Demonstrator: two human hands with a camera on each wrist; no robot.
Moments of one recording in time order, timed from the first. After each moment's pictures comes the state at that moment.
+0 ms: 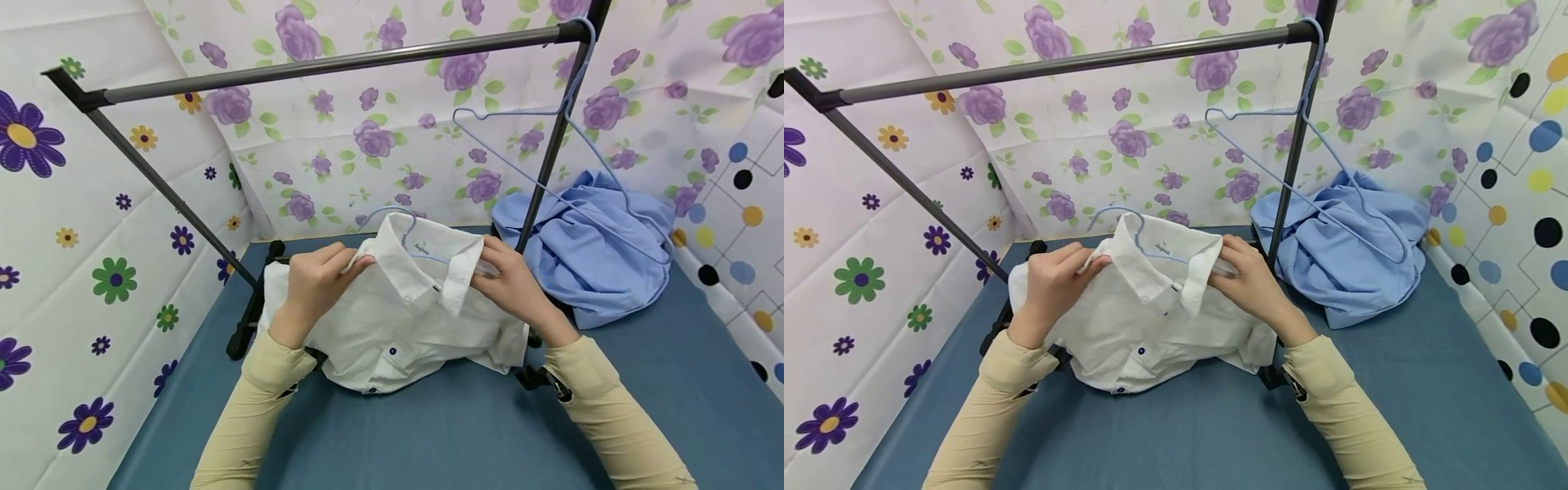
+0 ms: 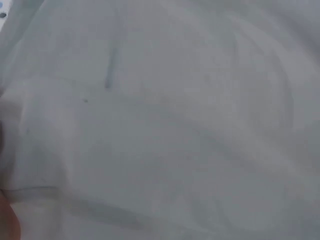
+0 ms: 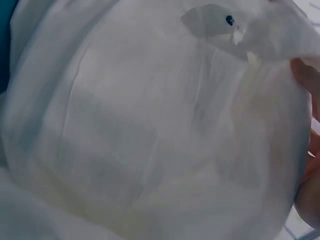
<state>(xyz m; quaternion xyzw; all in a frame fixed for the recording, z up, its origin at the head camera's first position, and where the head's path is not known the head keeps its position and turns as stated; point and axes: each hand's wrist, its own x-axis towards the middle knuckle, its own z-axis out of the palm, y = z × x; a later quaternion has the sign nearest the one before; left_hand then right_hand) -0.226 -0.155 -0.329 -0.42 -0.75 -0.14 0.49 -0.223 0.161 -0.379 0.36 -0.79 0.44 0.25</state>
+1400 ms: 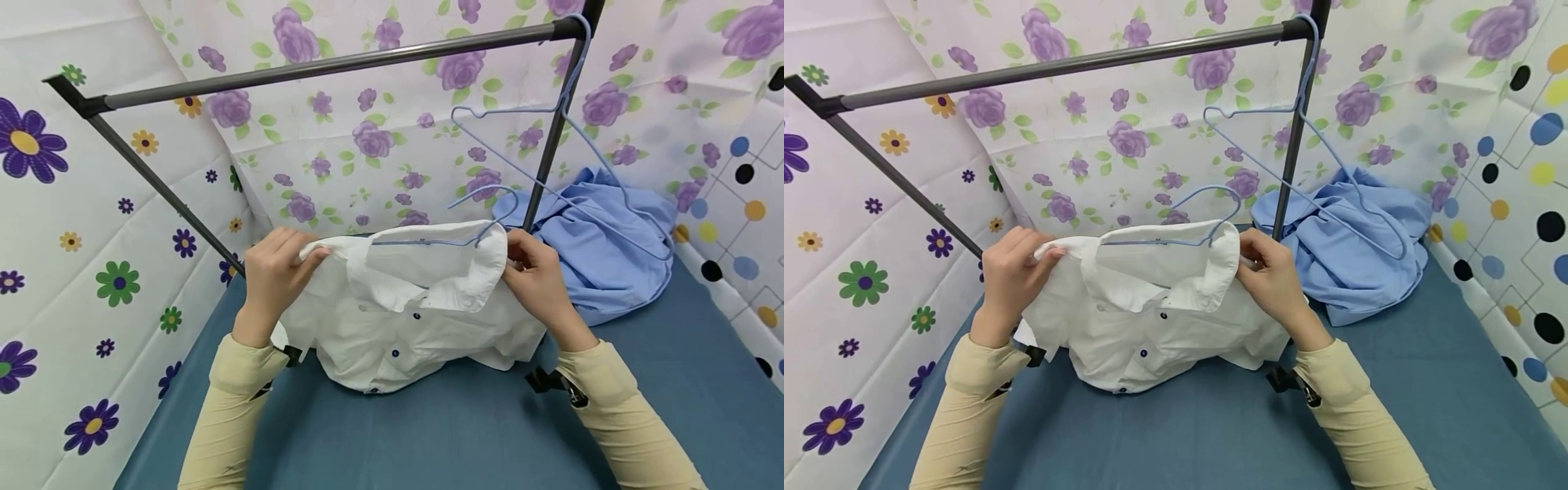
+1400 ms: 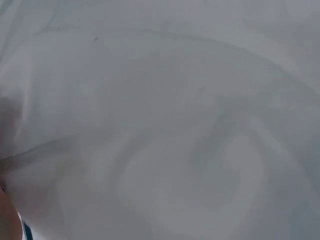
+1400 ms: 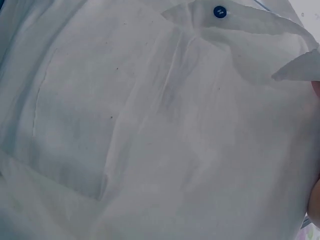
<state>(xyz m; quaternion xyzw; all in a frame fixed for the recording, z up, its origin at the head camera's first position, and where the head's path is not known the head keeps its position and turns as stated) -0.222 -0.194 -0.306 -0.36 -0.77 -0.18 0.50 -0.202 0.173 -0.359 0.31 -0.70 0.55 0.33</state>
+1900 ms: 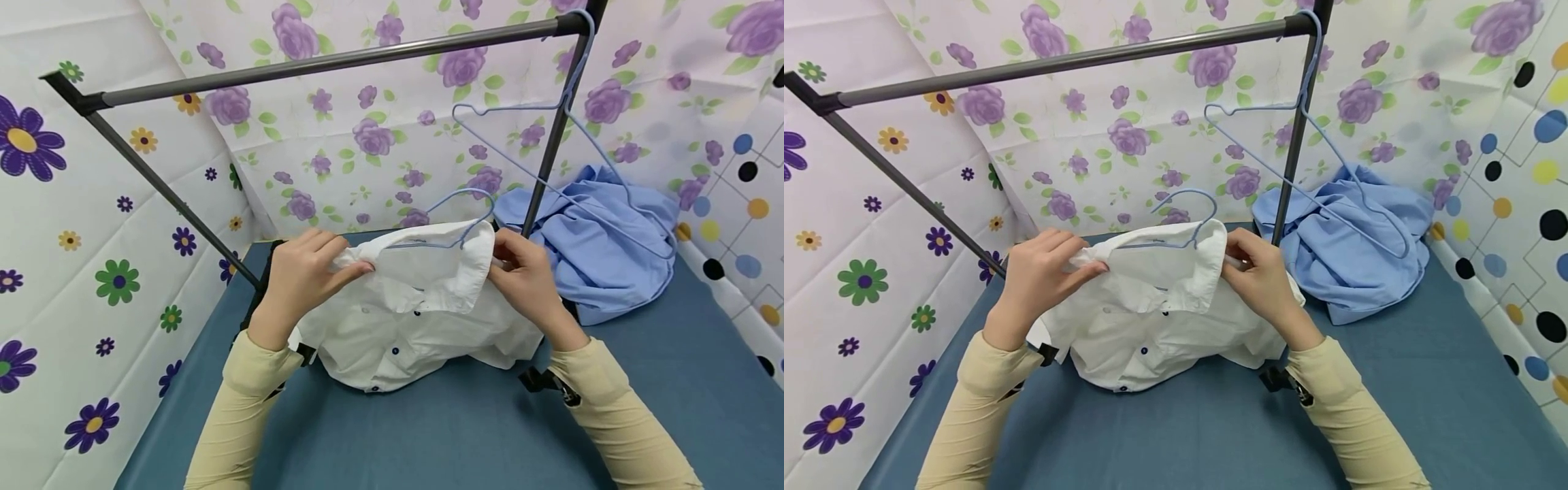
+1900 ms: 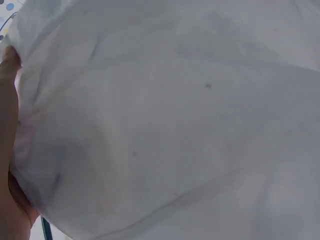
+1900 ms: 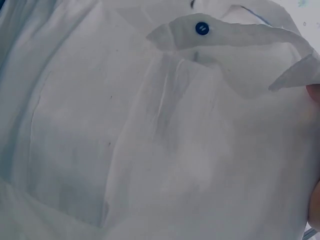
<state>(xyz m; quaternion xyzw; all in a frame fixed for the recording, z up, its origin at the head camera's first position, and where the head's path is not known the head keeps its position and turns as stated) -0.213 -0.167 -0.302 -0.39 -0.82 -0.09 0.41 -0.185 0.151 -0.333 0.36 -0.69 0.54 0.32</state>
